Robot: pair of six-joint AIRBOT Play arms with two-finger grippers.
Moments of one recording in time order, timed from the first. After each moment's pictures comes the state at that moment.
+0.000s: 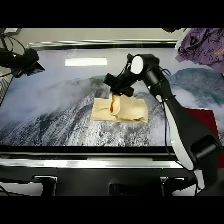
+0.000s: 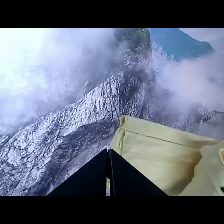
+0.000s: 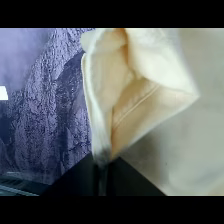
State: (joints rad) left arm 0.09 -1.60 2.03 1.19 -1.48 -1.87; right arm 0.48 -1.75 1.94 -1.22 1.30 2.26
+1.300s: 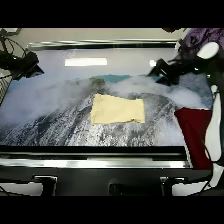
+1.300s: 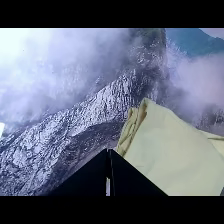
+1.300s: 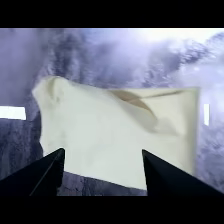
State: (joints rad) left arm 0.10 -1.60 2.00 1.21 -1.49 -1.87; right arm -0.11 -1.66 1.83 -0.95 1.44 1.70
